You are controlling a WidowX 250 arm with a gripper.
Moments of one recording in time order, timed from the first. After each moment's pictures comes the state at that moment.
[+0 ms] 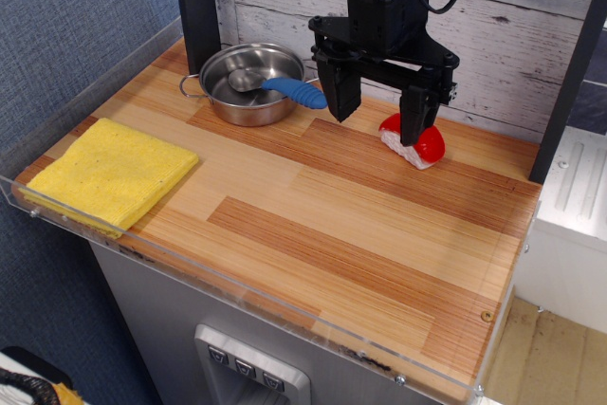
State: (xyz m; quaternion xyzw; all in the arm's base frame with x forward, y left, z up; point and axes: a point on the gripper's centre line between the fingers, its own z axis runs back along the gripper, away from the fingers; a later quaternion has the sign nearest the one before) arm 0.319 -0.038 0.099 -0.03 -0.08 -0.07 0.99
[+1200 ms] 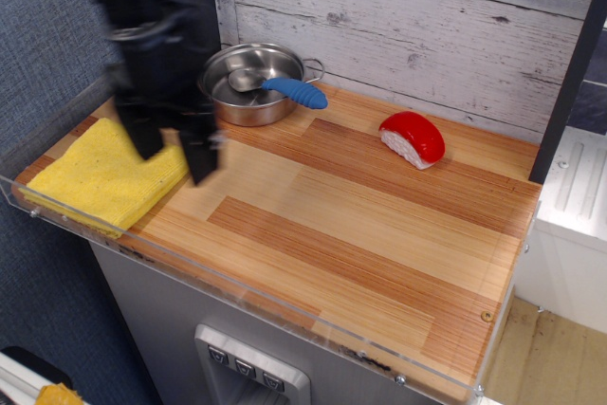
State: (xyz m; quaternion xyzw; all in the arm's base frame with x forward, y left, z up) arm 0.234 0.101 0.071 -0.02 -0.04 -0.04 1.00
